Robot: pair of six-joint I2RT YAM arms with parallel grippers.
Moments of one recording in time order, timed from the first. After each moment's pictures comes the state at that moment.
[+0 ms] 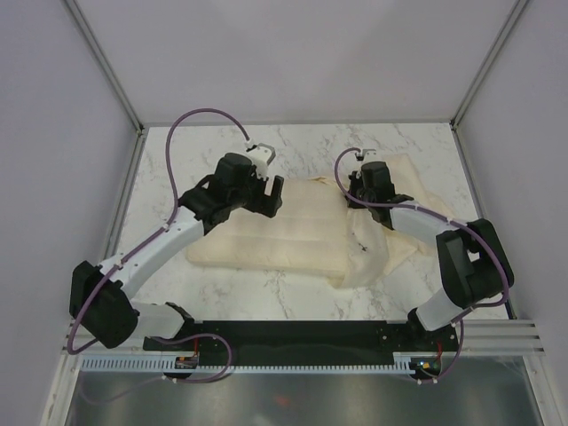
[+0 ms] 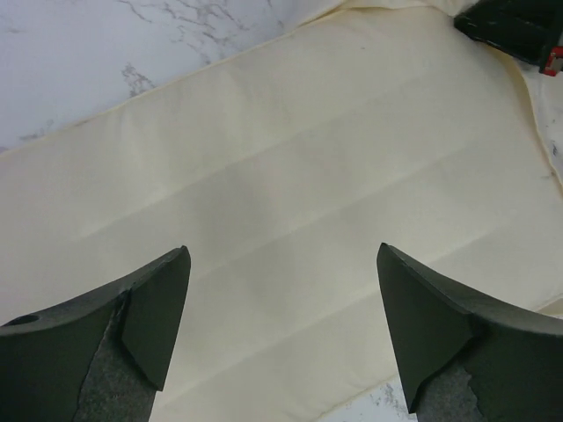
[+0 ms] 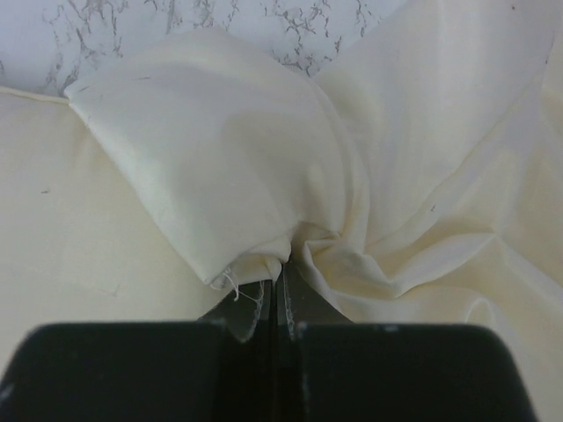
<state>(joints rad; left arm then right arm) -0.58 1.33 1.12 -0.42 -0.01 -0.11 0.35 1.60 0.88 0.07 0.05 0.27</state>
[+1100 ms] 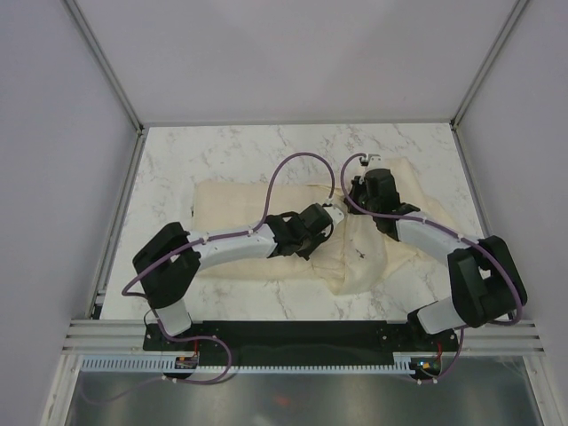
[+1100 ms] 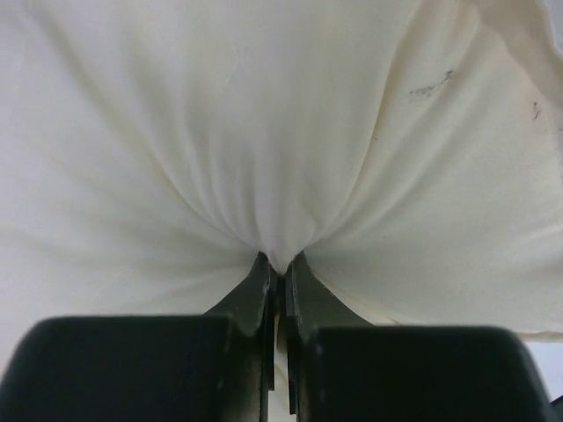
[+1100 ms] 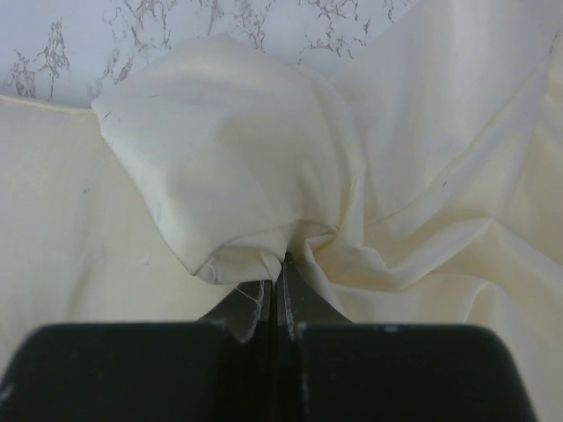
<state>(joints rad) -1.03 1.75 1.17 -0.38 -0.21 -0.08 0.37 1.47 0.79 0.10 0.02 0.35</state>
